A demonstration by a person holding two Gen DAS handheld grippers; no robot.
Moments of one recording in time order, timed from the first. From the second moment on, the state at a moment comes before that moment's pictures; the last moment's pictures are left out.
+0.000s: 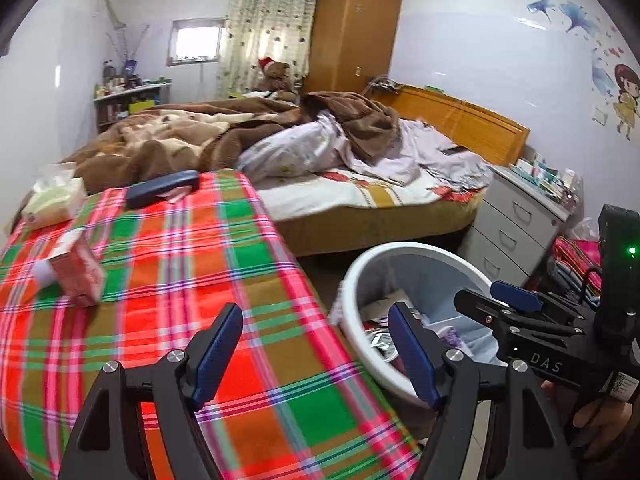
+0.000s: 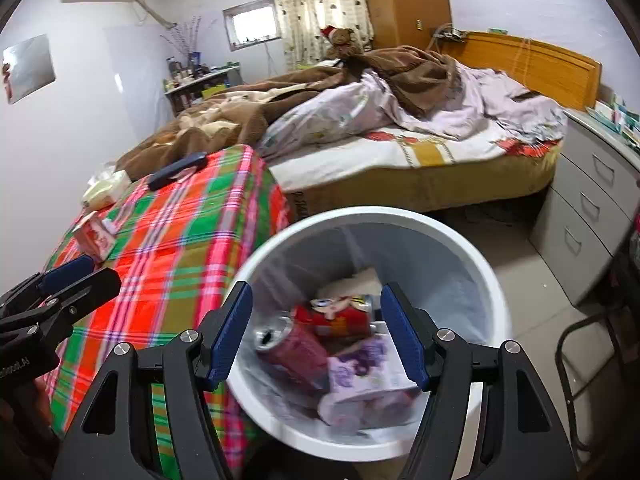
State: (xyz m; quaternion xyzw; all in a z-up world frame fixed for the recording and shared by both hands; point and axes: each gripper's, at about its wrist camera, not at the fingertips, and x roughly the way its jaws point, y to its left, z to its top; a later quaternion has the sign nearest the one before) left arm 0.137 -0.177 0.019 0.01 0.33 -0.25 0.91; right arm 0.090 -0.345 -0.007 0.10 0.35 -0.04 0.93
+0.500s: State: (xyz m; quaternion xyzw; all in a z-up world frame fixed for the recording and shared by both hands) left arm 0.138 -0.078 0.028 -0.01 0.32 -0.16 0.93; right arm 0.109 -0.276 0.002 0.09 0.33 0.03 0.94
